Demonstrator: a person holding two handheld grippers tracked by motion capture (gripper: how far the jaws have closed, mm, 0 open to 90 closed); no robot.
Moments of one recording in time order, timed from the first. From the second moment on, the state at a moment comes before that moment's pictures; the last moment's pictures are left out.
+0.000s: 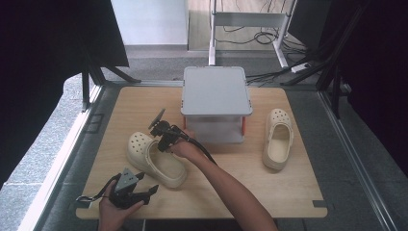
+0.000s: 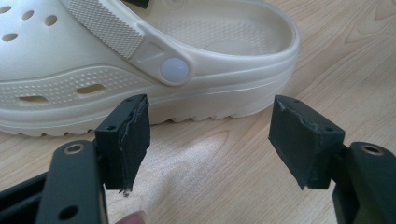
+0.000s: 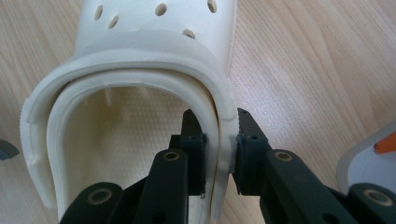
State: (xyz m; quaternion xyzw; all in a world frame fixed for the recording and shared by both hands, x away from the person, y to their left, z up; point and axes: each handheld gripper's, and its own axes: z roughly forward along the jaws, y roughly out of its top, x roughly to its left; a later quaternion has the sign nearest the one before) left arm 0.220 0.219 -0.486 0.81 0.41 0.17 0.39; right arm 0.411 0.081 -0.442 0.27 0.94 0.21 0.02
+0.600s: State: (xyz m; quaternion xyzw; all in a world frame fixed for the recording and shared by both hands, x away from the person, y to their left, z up) left arm 0.221 0.219 -0.486 0.80 0.41 0.17 0.40; right arm 0.386 0.033 -0.419 0.29 0.92 0.26 0.02
